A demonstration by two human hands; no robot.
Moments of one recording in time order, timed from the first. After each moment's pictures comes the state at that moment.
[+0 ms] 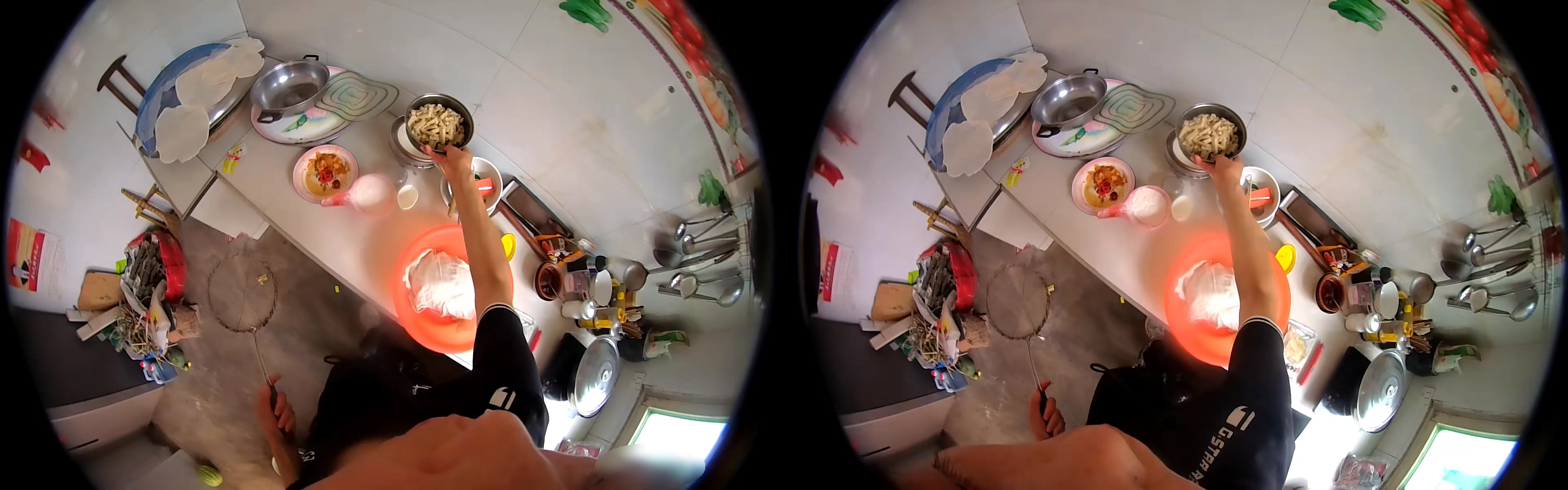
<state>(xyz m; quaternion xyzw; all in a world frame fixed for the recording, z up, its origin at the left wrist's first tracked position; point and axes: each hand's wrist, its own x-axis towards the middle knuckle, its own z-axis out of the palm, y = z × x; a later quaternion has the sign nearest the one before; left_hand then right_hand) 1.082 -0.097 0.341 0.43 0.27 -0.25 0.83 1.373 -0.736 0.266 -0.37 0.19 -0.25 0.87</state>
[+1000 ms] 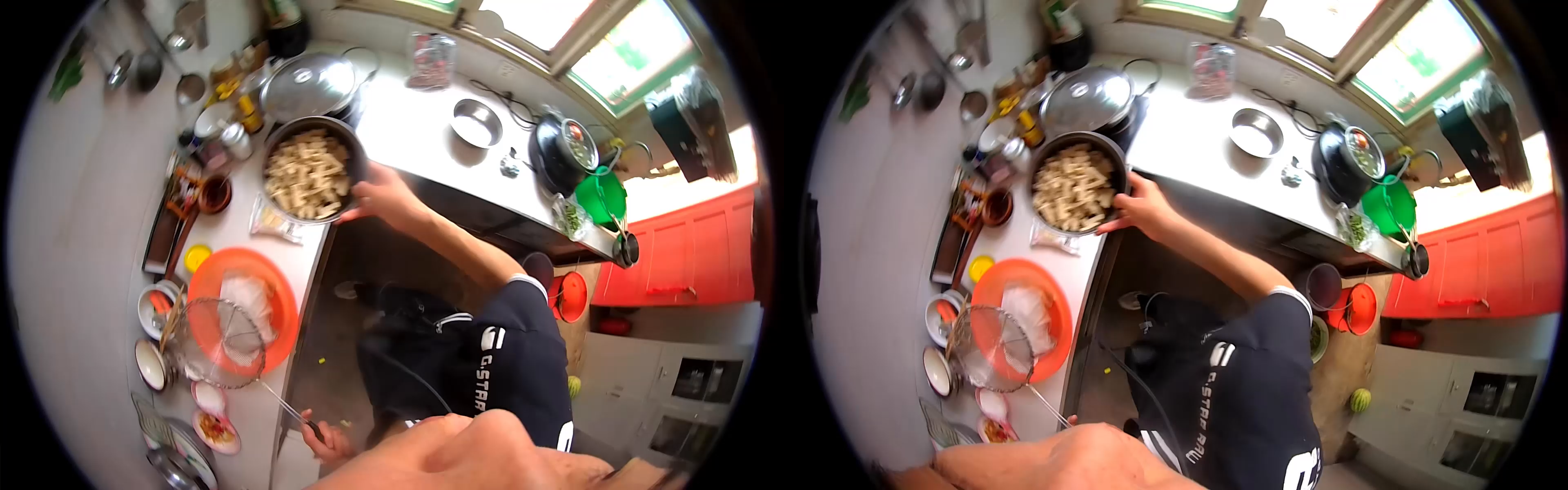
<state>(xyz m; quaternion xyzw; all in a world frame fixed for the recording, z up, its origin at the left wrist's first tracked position) 1.172 -0.212 0.336 0.44 0.01 -0.73 0.52 0.725 -0.431 0.410 -0.24 0.45 -0.66 0.56</state>
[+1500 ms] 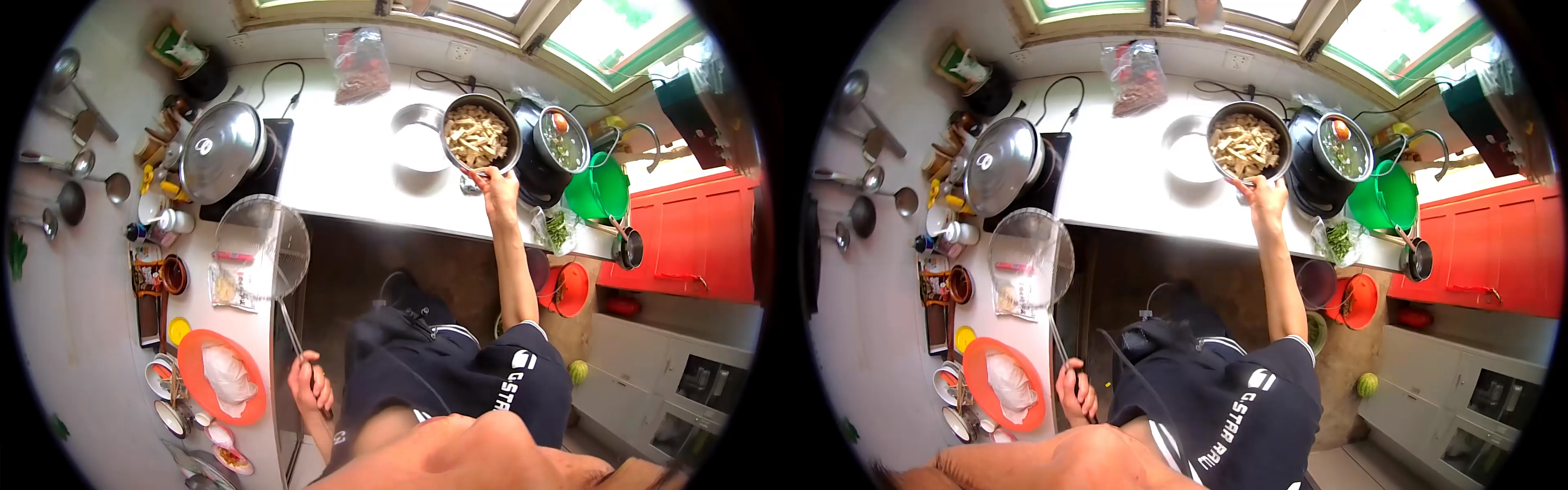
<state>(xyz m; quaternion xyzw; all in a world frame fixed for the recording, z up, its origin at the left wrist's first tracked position) 0.833 -0.354 0.363 0.37 -0.30 -0.85 0.24 0.317 -0.254 0.303 0.03 0.50 -0.85 0.15</state>
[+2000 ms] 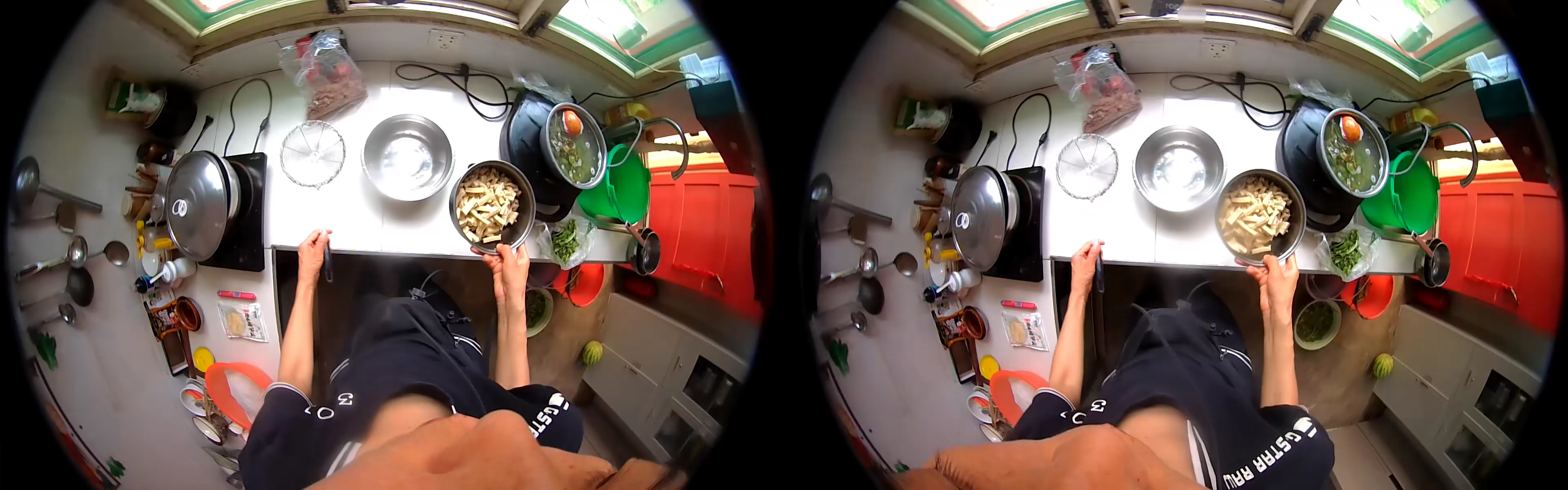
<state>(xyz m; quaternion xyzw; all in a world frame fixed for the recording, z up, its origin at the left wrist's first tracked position) 0.515 -0.556 0.150 0.37 -0.67 -0.64 0.07 0.316 -0.179 0.290 0.19 0.55 -0.79 0.20</state>
